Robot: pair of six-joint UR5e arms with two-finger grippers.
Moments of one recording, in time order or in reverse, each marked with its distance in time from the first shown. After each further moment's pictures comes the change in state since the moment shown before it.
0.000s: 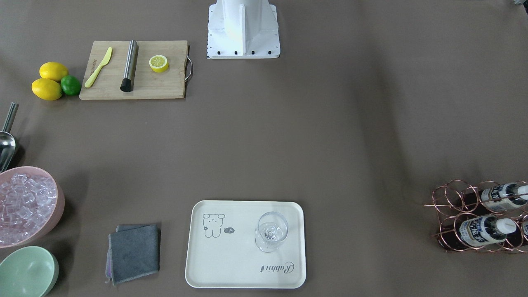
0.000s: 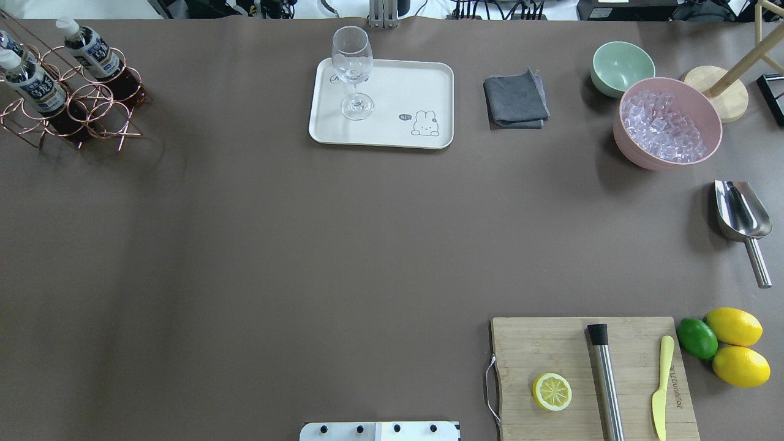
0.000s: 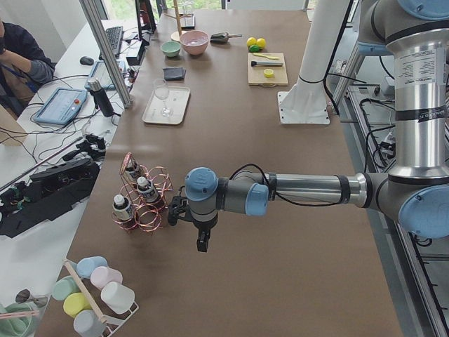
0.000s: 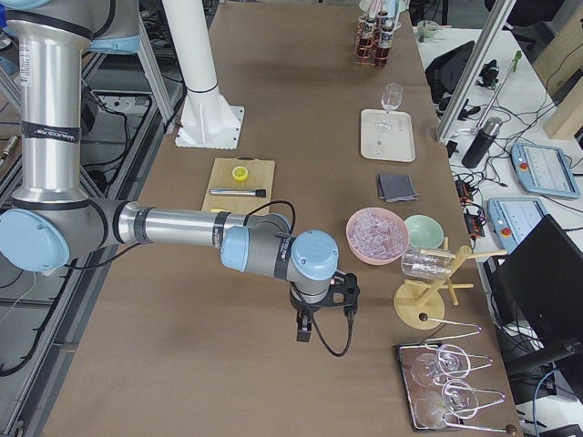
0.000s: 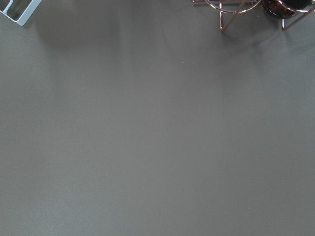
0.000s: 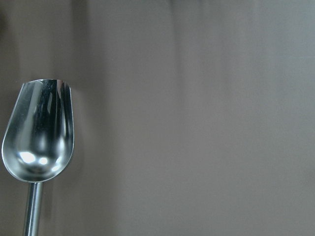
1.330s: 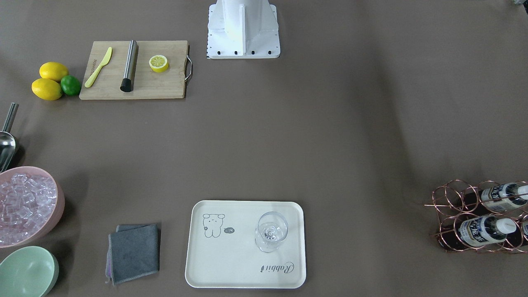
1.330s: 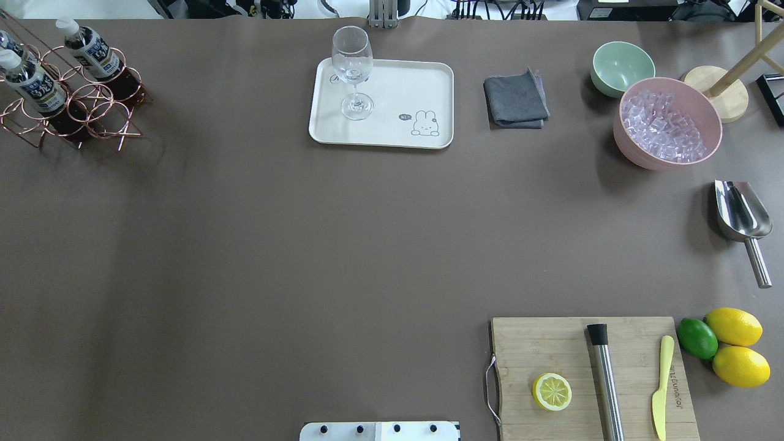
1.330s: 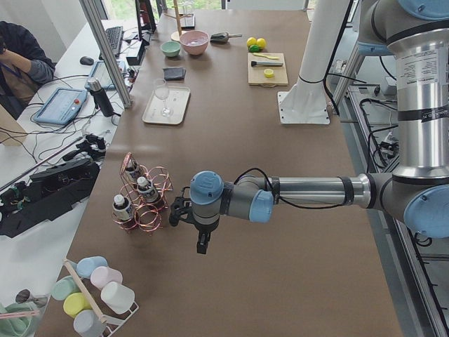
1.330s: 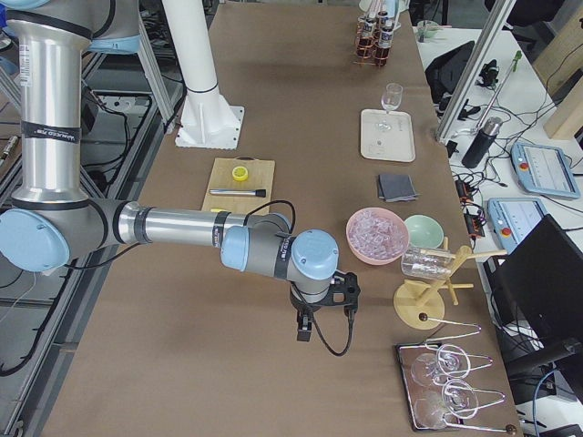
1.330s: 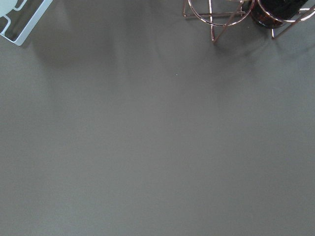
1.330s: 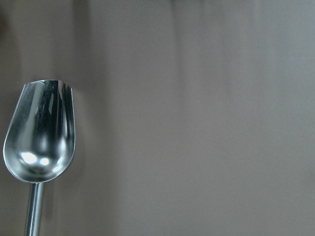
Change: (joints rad) left arm -0.006 0.027 0.015 -0.108 -0.003 0.001; right arm 0.000 0.000 0.001 0.001 0.002 0.001
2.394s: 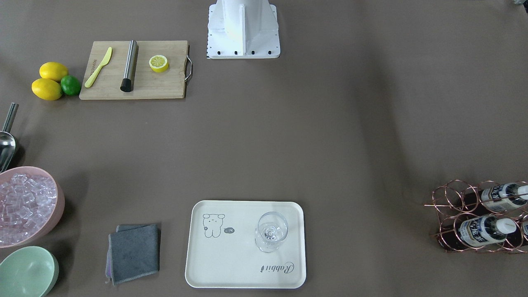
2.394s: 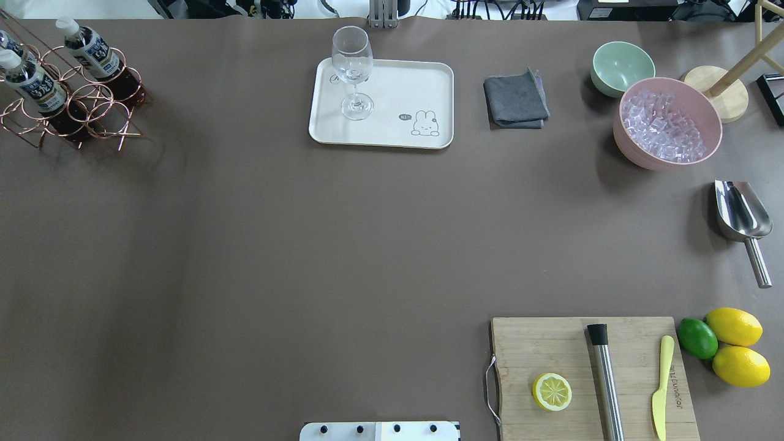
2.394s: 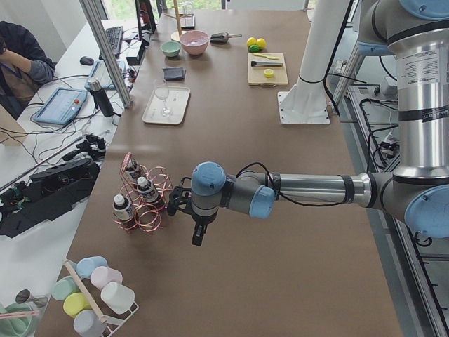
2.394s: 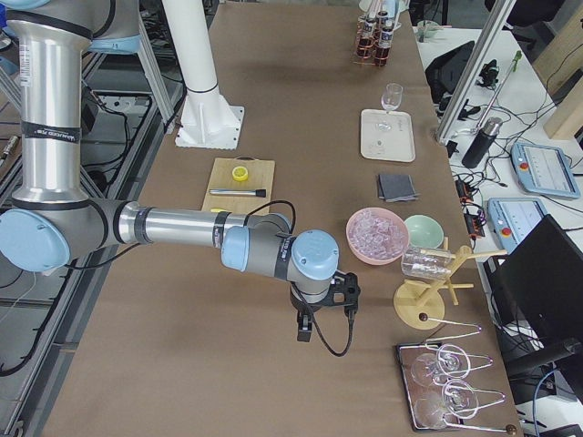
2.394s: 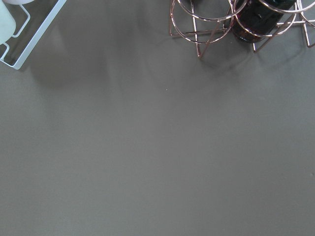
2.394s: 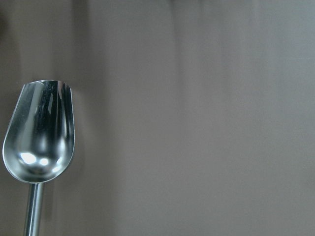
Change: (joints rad) left arm -0.008 -0.014 -0.040 -0.034 -0.010 -0.006; right arm 0.000 0.001 -0.001 0.001 -0.001 0.000
